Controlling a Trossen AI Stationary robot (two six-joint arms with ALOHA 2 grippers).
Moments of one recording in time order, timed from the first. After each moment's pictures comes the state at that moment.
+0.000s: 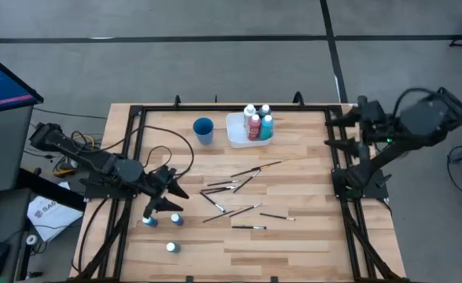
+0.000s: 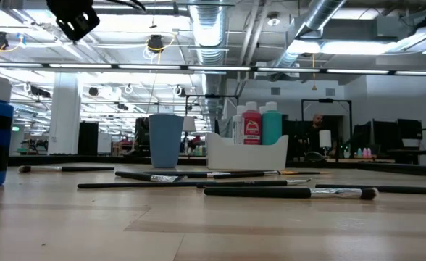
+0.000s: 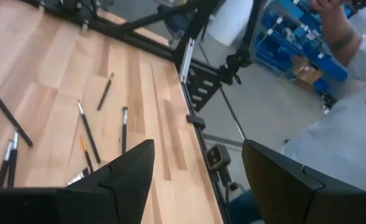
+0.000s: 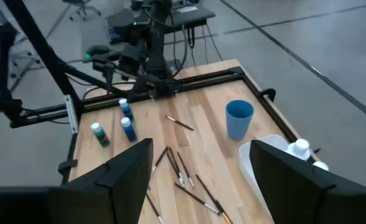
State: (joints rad) left arm -0.40 0.78 0.54 -0.02 0.00 -0.54; right arm 0.53 1.06 1.87 -1.29 0.63 0.41
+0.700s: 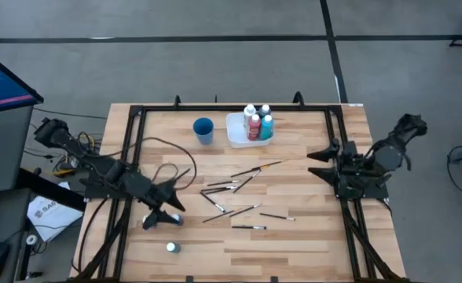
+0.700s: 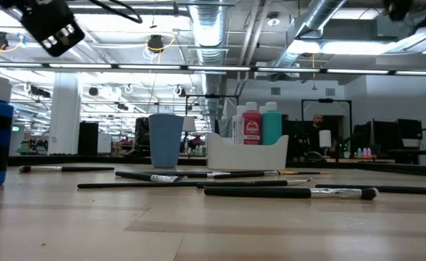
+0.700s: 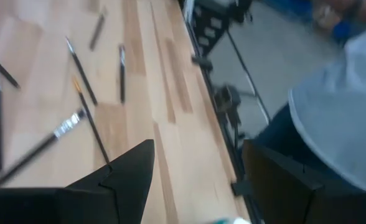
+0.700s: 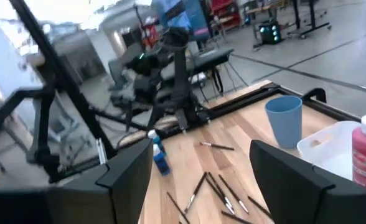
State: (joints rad) left arm -0.52 0.87 0.54 -0.14 -0.01 -0.53; right arm 0.73 0.43 0.60 -0.22 0.86 0.42
